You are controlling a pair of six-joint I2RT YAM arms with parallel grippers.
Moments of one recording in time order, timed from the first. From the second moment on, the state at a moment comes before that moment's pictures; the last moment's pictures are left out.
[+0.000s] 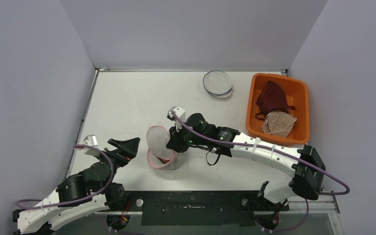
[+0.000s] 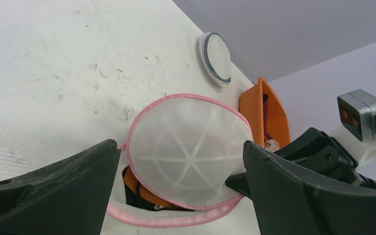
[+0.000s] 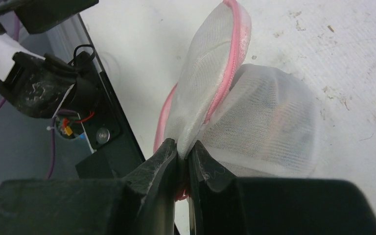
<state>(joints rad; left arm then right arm) -1.18 0.14 0.58 -0.73 -0.98 -1.15 1.04 1.43 1.11 -0.19 -0.18 0.29</state>
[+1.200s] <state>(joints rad) -1.13 0.42 0.23 -0.33 -0.49 -1.04 0.92 1.09 0.72 -0.26 -0.13 0.26</state>
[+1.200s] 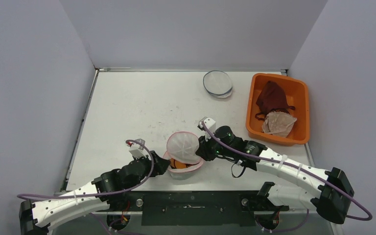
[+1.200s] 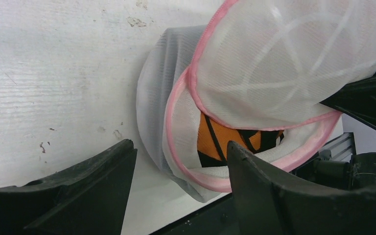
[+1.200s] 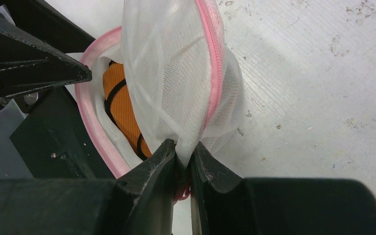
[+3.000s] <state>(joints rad) -0.89 0.51 0.15 0.10 -0.09 -0.96 1.50 1.53 1.01 -0.29 1.00 0.30</state>
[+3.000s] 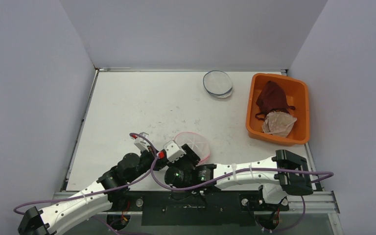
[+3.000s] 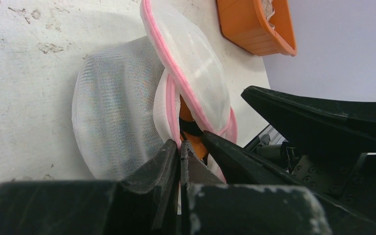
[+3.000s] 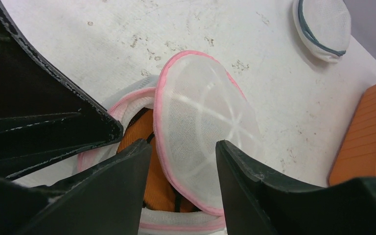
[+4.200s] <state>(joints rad) -0.89 0.43 0.16 -0.01 -0.21 -0.94 1.08 0.72 0.55 -0.16 0.62 0.49</state>
